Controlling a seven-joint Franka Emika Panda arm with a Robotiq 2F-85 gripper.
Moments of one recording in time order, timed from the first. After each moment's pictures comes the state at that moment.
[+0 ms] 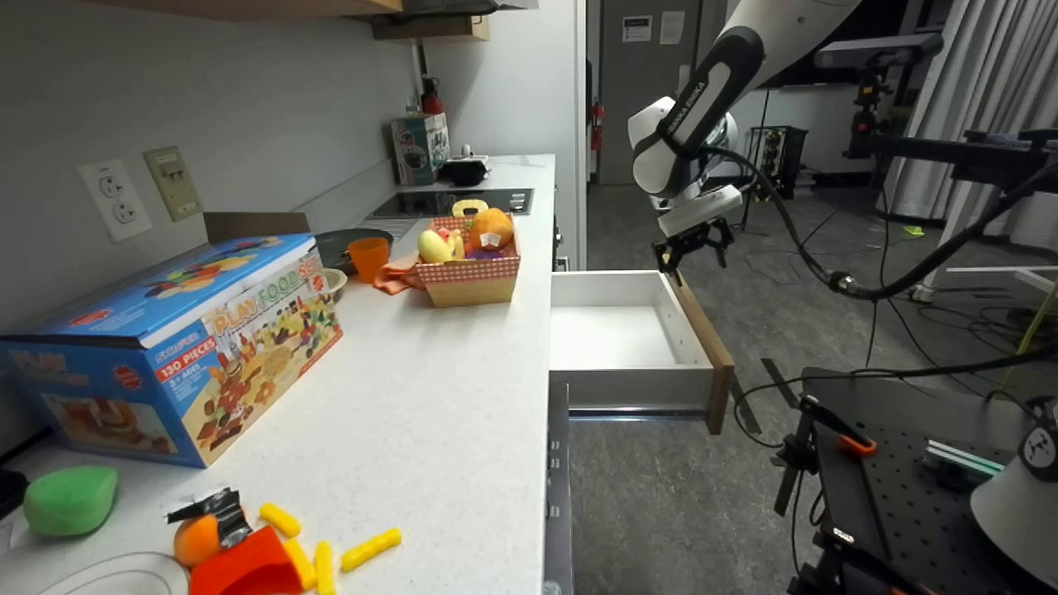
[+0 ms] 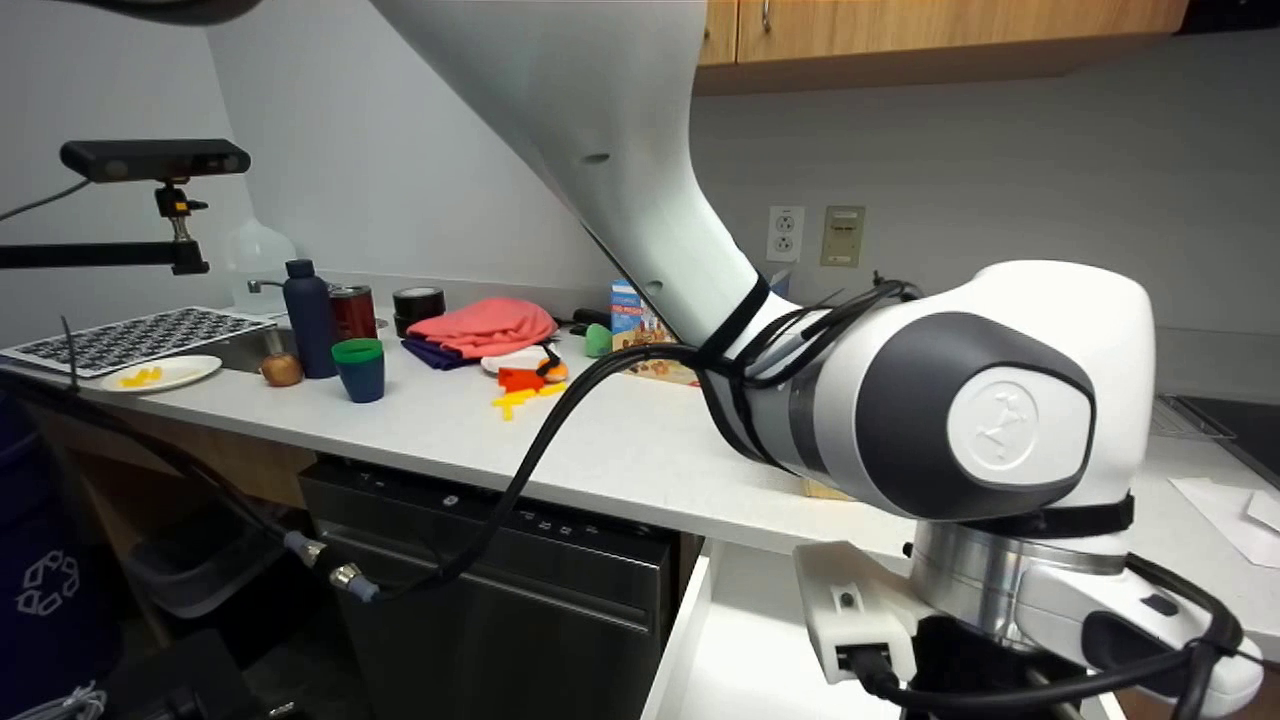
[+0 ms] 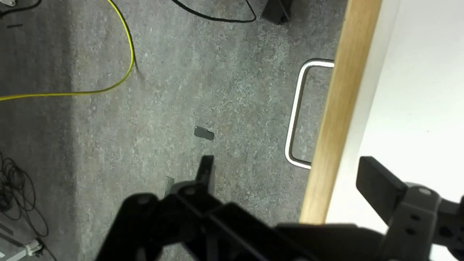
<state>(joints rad) -0.22 0.50 -0.48 -1.99 -0.13 2.21 0.51</state>
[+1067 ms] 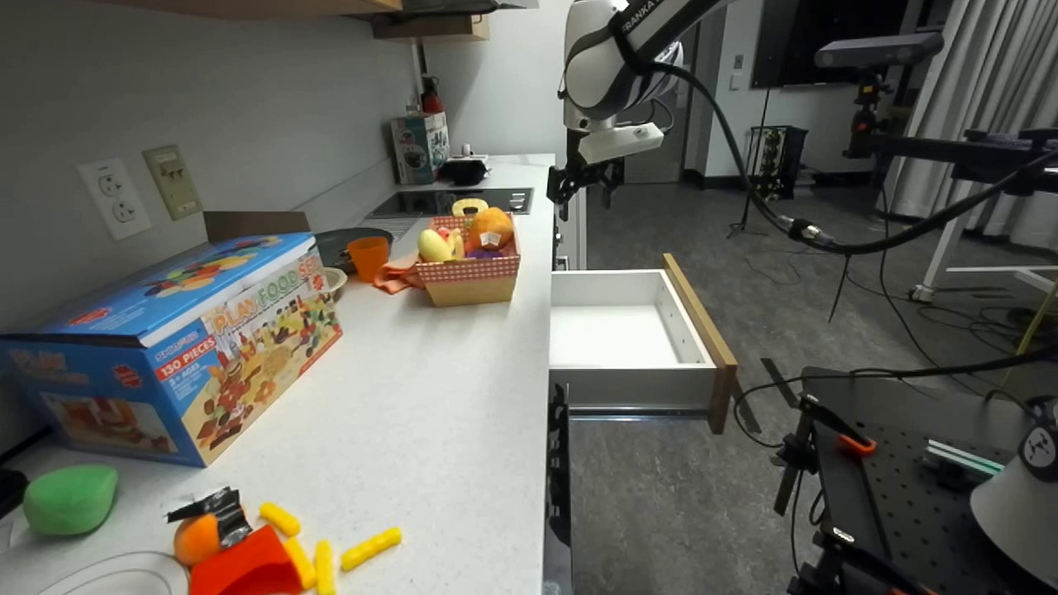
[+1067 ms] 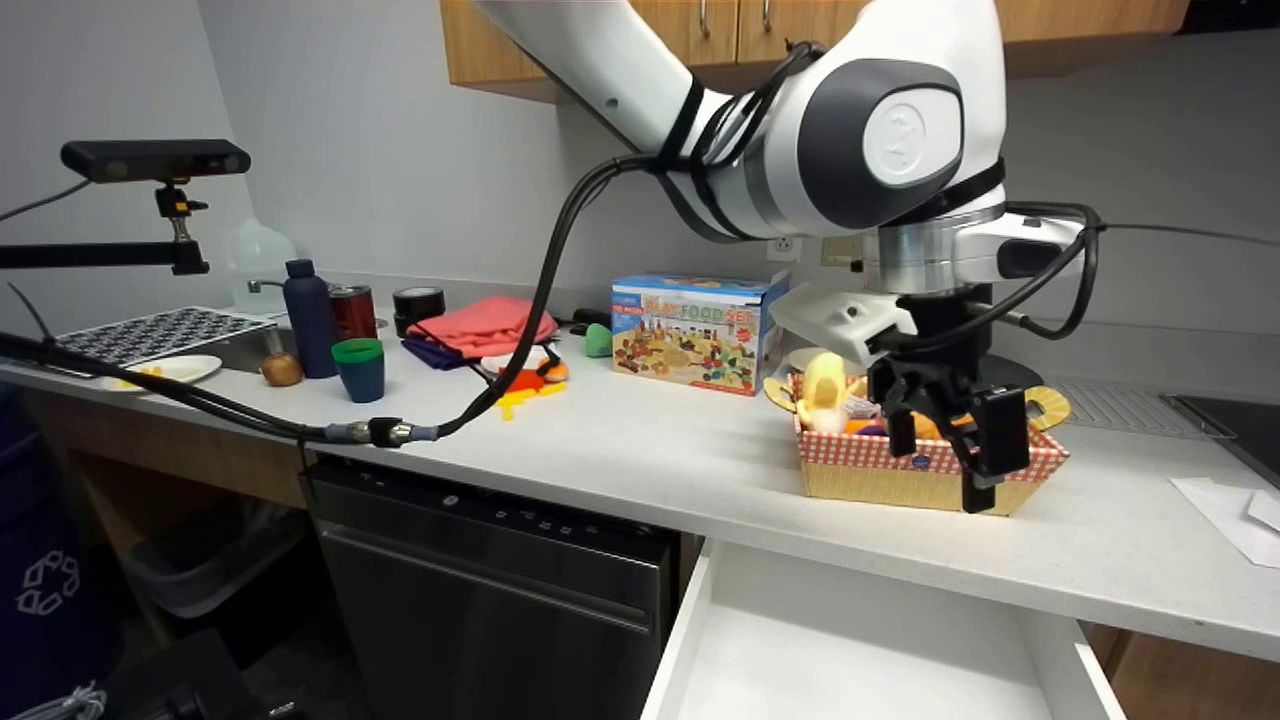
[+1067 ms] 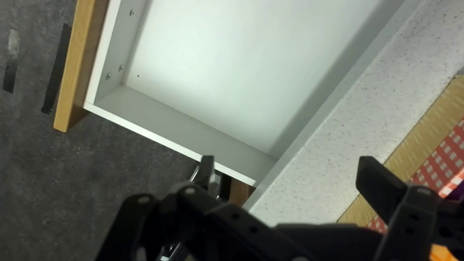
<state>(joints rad) -0.22 0.37 -0.26 -1.80 -0.07 2.34 0.31</state>
